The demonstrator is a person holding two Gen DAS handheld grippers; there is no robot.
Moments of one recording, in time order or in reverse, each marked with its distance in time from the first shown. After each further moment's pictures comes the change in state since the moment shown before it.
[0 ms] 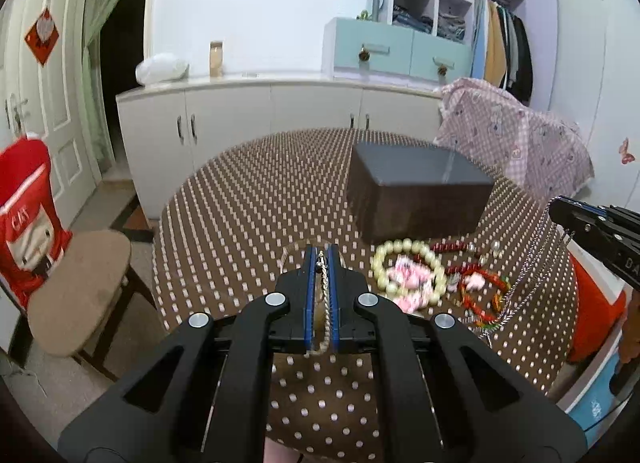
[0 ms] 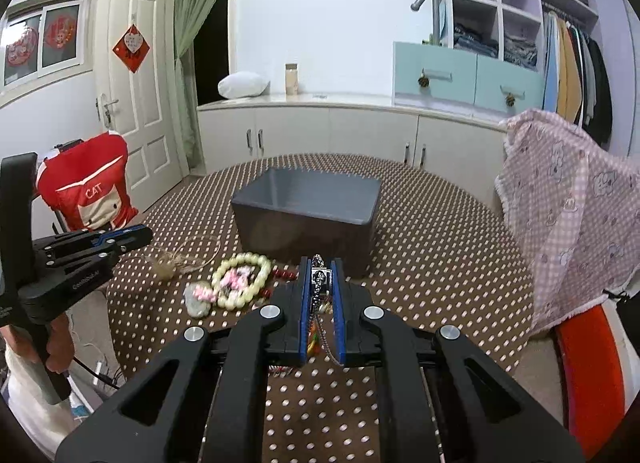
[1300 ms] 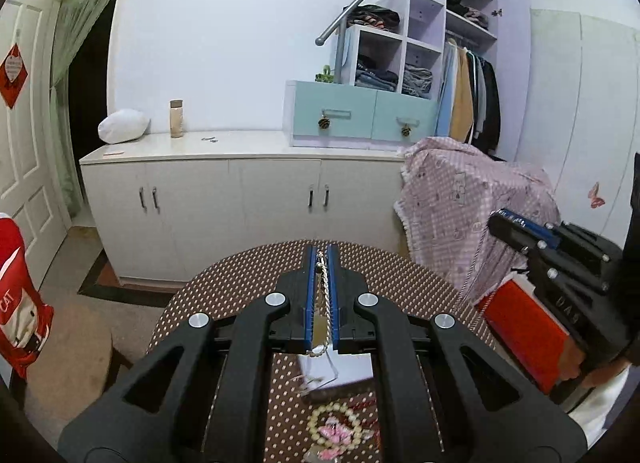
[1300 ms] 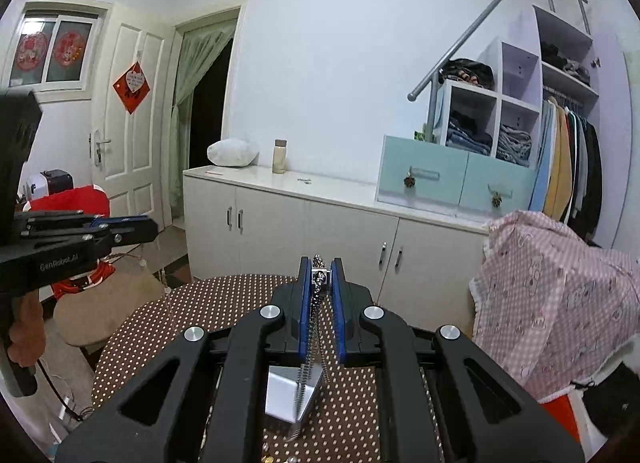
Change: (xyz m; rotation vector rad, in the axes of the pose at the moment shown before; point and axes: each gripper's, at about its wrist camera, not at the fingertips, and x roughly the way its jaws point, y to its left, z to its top) left arm -0.014 -0.033 0.177 0.010 -0.098 -0.132; right arm -0.007 -0.026 0.144 -0.115 -0.211 -0.066
